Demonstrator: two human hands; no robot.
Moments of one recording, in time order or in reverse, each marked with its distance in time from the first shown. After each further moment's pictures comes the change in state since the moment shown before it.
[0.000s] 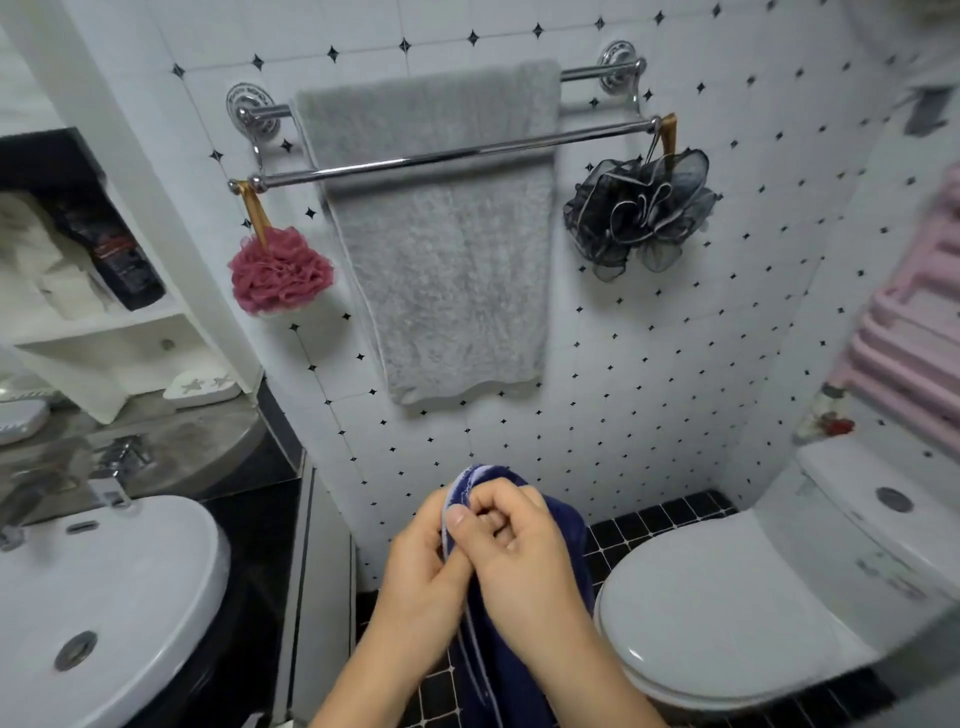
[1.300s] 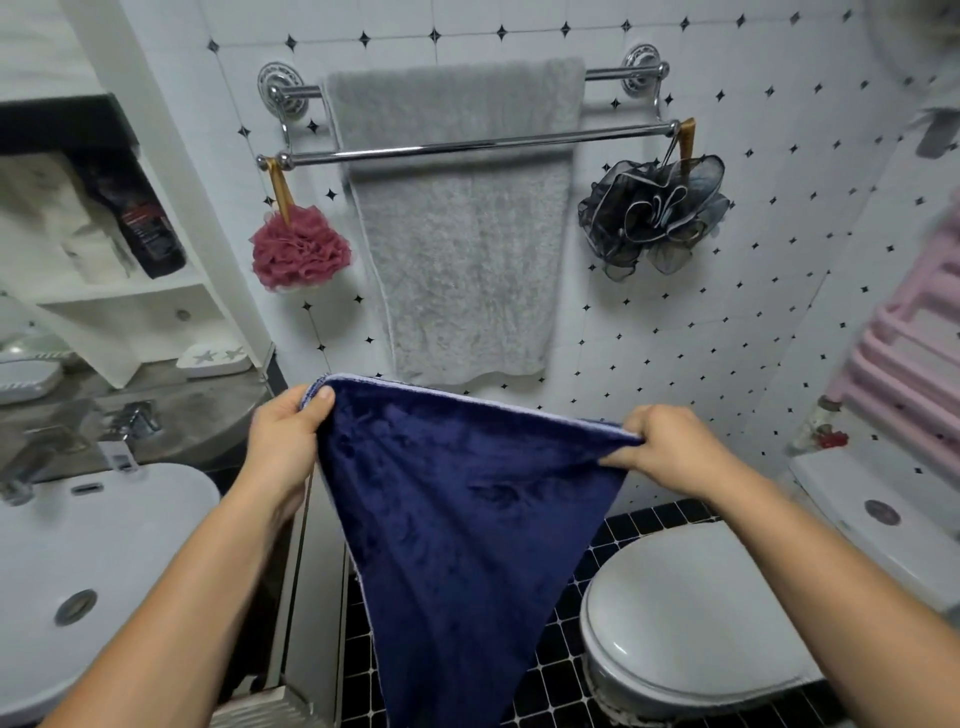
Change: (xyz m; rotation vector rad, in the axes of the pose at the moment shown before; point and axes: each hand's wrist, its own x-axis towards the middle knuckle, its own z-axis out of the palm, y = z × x) left_hand 0.084 0.007 -0.124 -0.008 0.388 -0.142; right_hand 0.111 0.020 -0.146 -1.003 -0.300 -0.027
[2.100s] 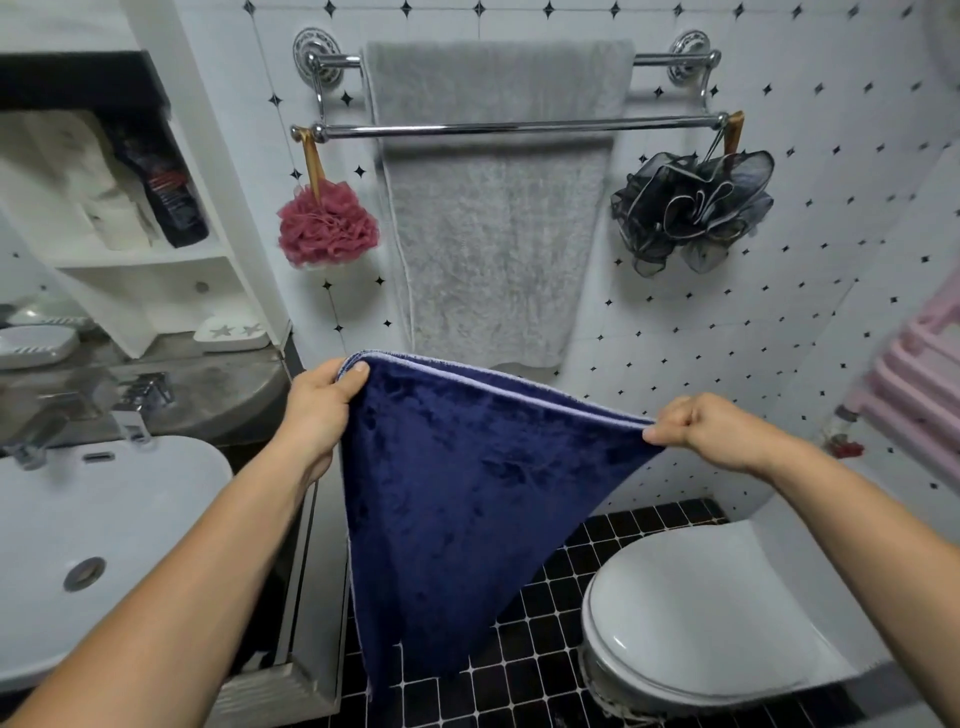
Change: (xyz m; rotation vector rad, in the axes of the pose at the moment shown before) left_hand 0.036 -0.017 -0.008 0.055 -0.076 -0.038; right_hand 0.028 0.021 -0.009 0.301 -0.177 0.066
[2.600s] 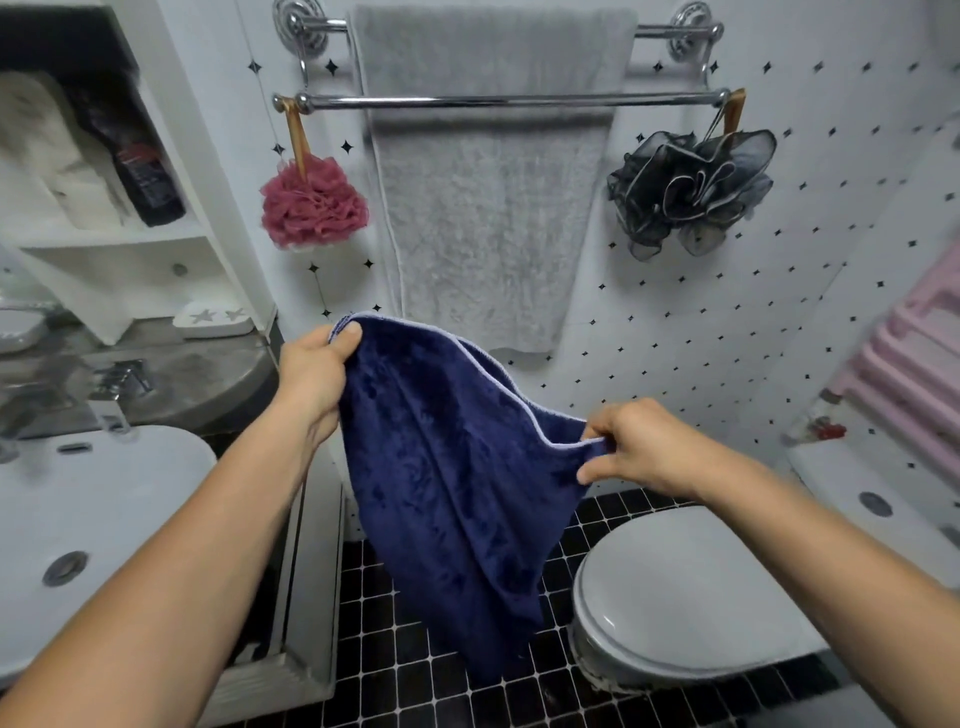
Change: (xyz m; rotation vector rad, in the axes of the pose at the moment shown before) left_hand 0.028 0.006 0.010 -0.169 0.112 -0.068; right_hand -0.017 -0.062 0.053 -0.375 -0.065 -0.172
